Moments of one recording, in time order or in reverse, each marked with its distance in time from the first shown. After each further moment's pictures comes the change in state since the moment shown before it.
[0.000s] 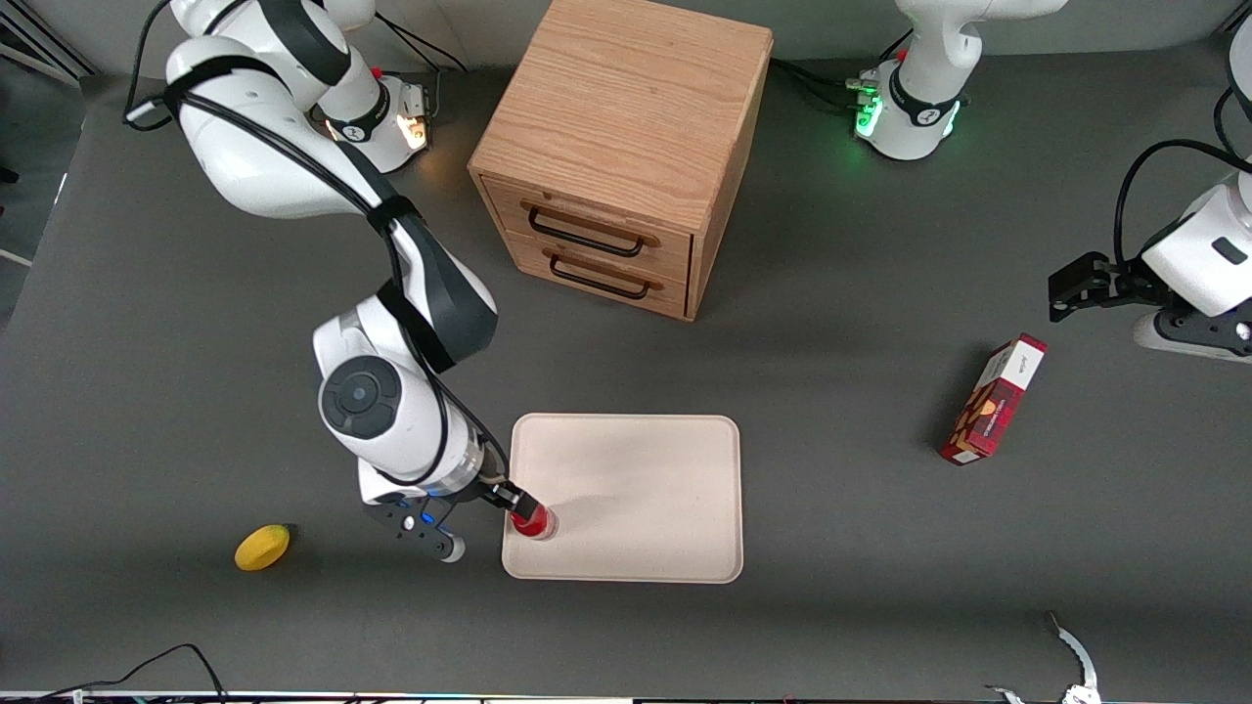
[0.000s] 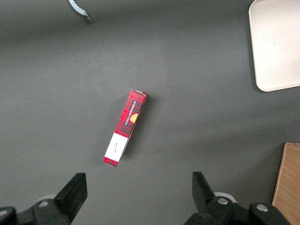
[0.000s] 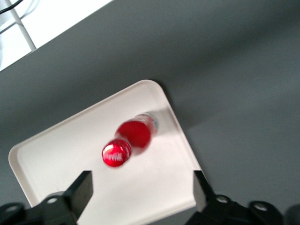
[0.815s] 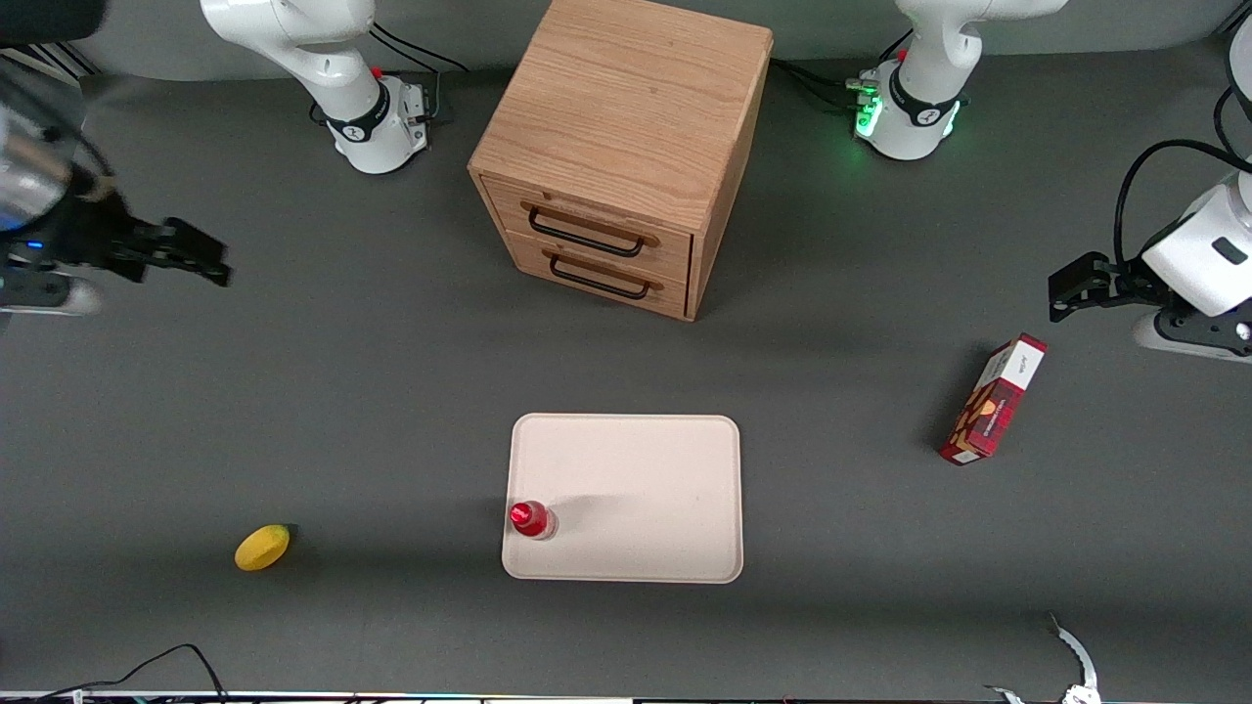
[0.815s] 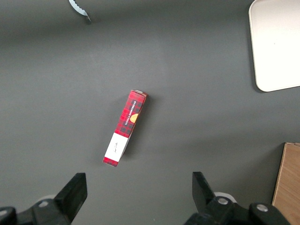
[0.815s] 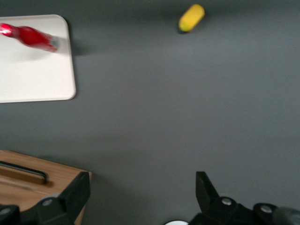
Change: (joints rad) arm -0.207 -0.856 -0.345 -0.621 0.291 -0.355 -0.845
